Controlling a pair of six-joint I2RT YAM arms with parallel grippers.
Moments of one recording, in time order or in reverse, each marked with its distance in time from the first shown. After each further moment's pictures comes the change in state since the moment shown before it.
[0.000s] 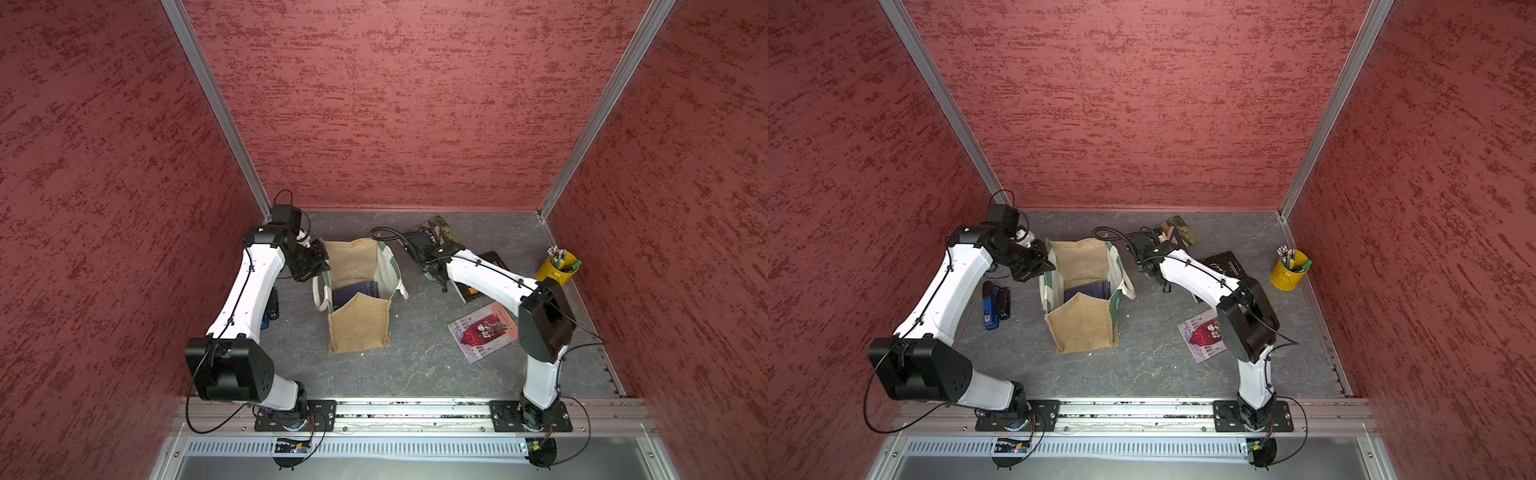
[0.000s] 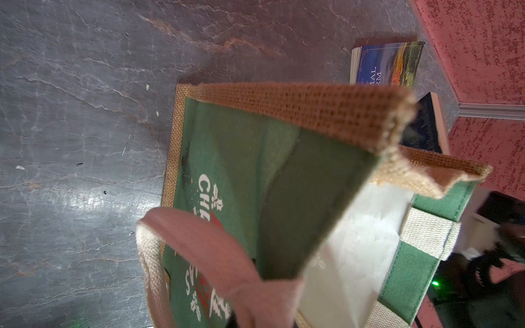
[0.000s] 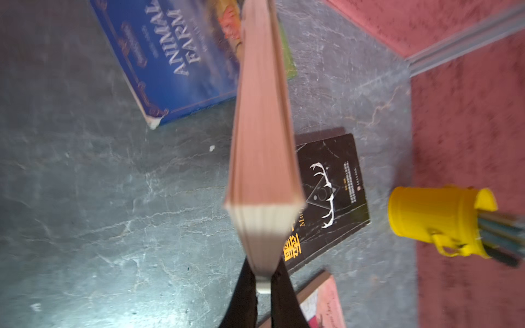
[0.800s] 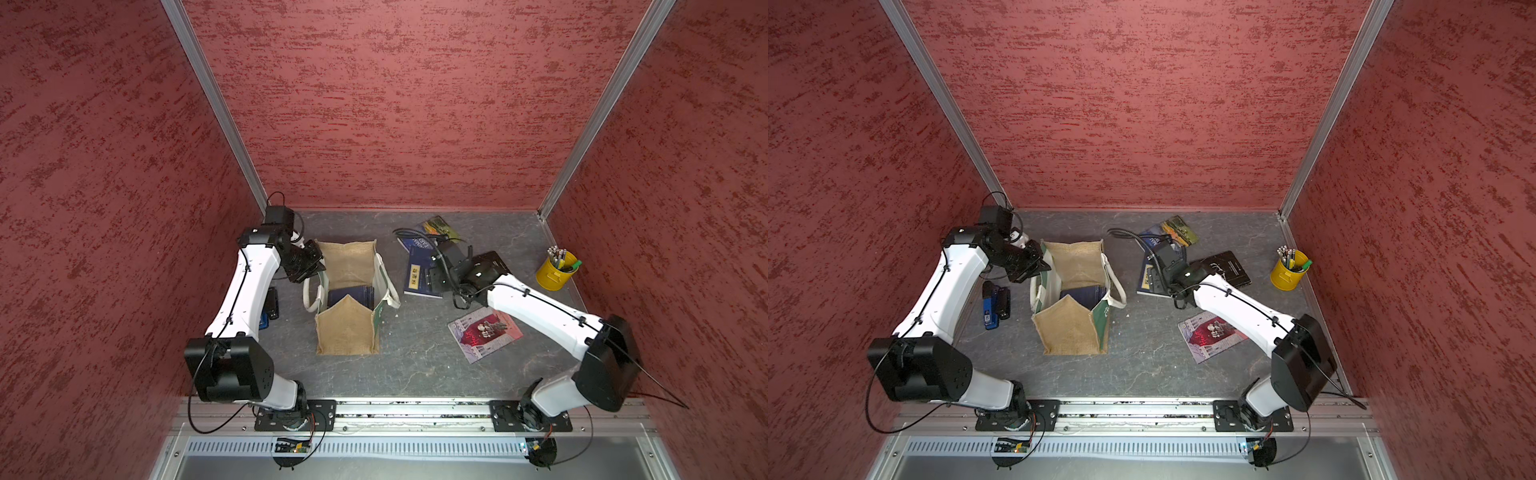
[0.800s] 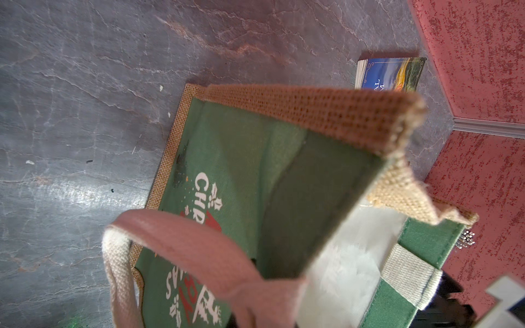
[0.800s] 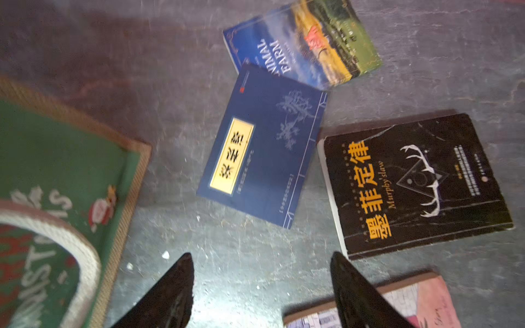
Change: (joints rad) left arm 0.047 0.000 -0.012 0.000 0.018 -0.004; right arm -0.079 -0.442 -0.380 0.340 -0.462 0.126
